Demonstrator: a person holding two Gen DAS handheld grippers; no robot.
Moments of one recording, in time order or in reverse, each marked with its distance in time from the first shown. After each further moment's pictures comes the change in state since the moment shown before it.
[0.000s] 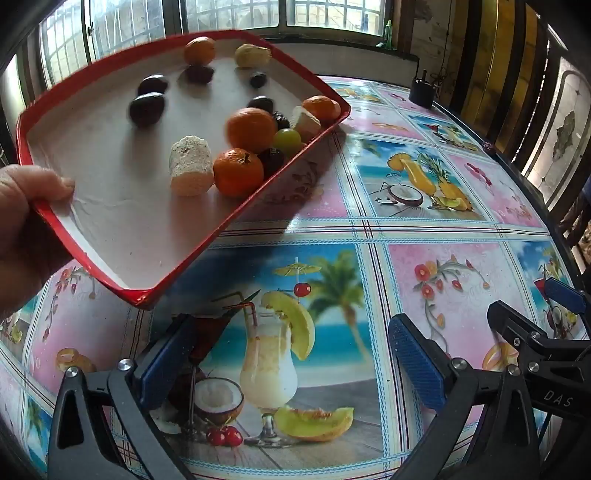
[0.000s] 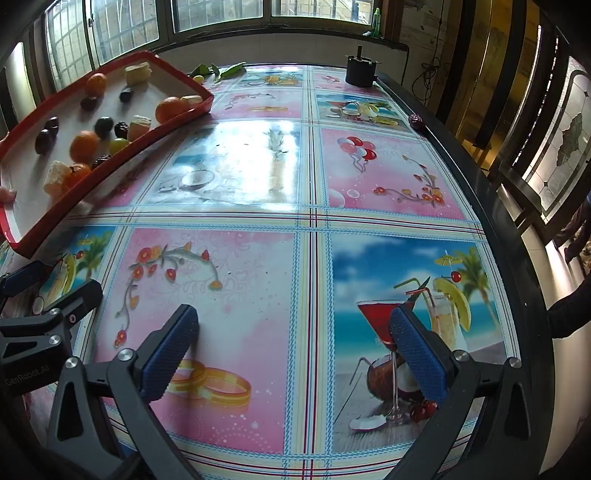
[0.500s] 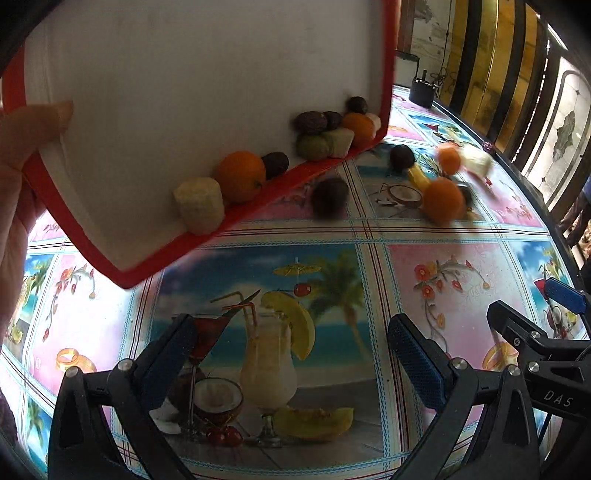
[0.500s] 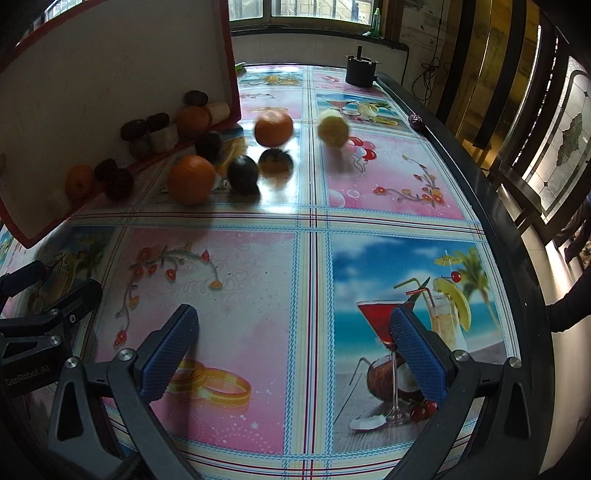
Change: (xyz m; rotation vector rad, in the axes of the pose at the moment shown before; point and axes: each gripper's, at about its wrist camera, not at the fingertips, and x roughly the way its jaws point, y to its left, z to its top) left arm -0.002 0.002 -0.002 0.000 -0.001 0.000; right arm 0.000 0.000 0.000 0.000 0.000 0.000
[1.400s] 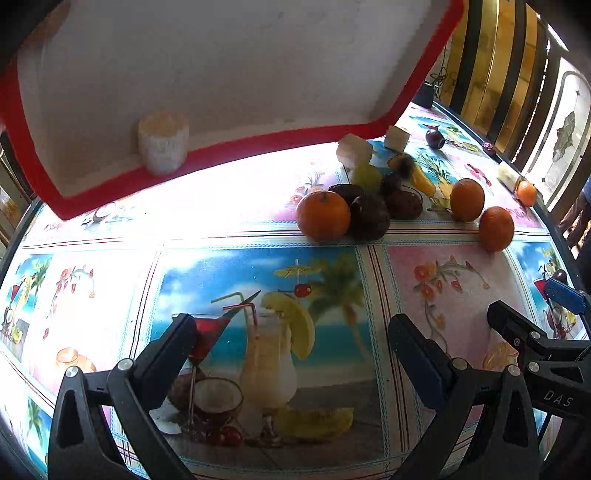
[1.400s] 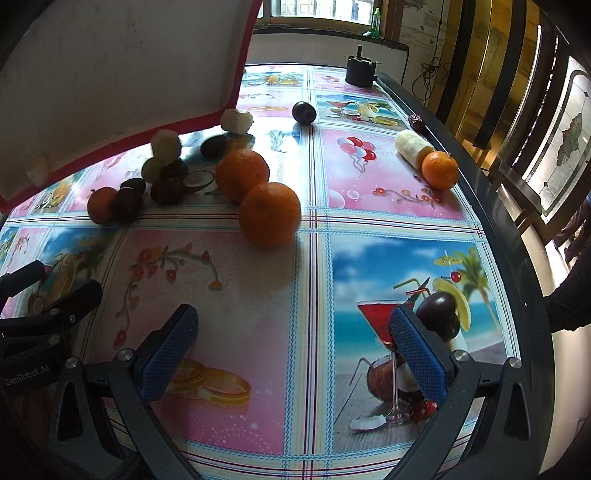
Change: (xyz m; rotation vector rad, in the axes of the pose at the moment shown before) left arm 0.000 0.000 -0.002 -0.001 0.001 0.000; right arm -0.002 0.001 -0.001 0.000 0.000 0.000
